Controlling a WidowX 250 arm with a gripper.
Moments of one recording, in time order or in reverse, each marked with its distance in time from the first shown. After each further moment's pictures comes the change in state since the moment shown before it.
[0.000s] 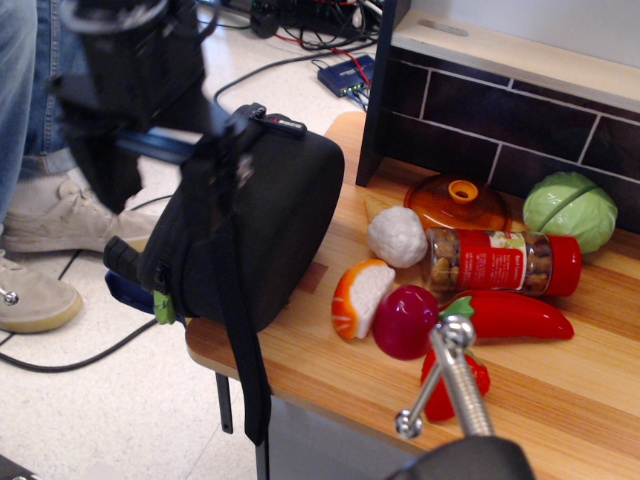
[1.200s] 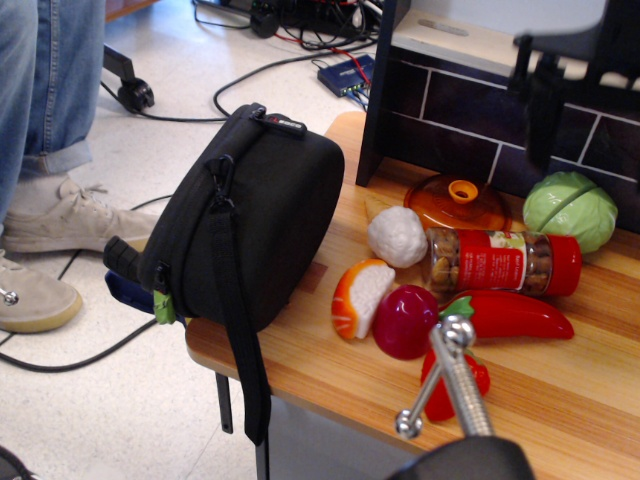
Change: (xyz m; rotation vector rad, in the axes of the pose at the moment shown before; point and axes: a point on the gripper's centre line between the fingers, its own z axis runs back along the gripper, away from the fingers) arm 0.104 -0.196 0.005 -0.060 0.058 0.052
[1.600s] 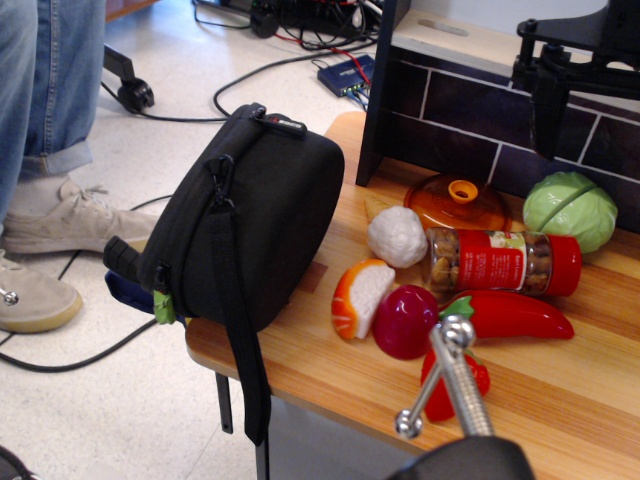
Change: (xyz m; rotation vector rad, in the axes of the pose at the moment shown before) arm 0.007 -0.007 0.015 -0.026 -0.059 -0.010
